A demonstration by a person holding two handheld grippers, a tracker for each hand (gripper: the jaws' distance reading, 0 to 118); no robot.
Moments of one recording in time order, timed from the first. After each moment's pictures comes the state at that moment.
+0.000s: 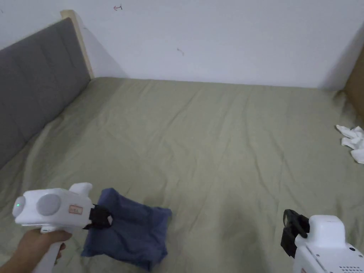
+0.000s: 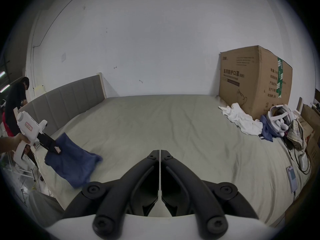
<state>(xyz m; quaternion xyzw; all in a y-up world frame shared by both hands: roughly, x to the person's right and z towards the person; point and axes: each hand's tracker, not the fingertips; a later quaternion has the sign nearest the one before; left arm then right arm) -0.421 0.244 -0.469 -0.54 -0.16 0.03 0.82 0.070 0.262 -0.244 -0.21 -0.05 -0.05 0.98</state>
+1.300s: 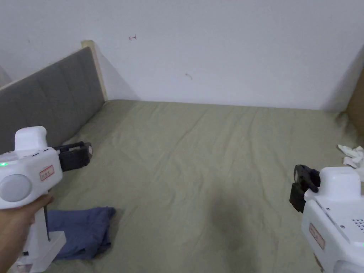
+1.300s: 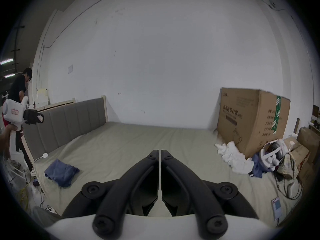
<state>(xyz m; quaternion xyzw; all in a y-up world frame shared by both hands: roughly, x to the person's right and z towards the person) -0.399 0.444 -0.381 -0.17 -0.03 0.03 0.99 0.068 0.393 -0.239 -0.09 -0.05 0.00 0.99</state>
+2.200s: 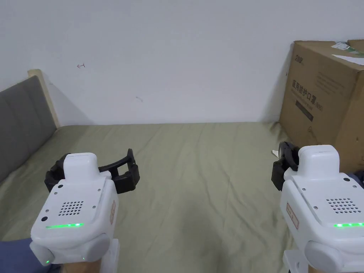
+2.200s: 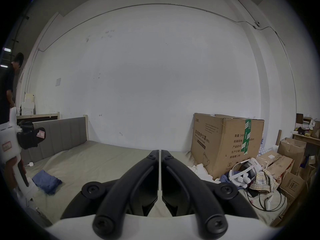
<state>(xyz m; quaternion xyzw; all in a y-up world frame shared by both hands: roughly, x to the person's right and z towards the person) -0.192 0.420 -0.291 0.04 -0.08 0.01 1.00 0.137 0.446 -0.162 0.00 -0.13 0.03 0.99</state>
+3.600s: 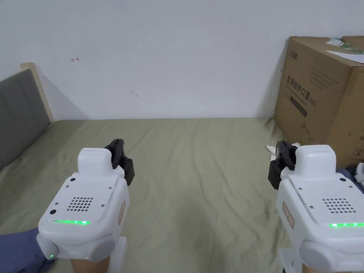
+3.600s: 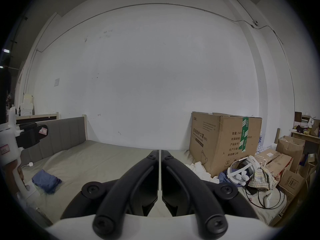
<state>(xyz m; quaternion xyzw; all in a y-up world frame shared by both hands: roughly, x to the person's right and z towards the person) -0.169 0.423 -0.276 0.03 -0.15 -0.01 0.99 0.138 0.441 -0.152 -0.01 -0.14 0.02 0.99</state>
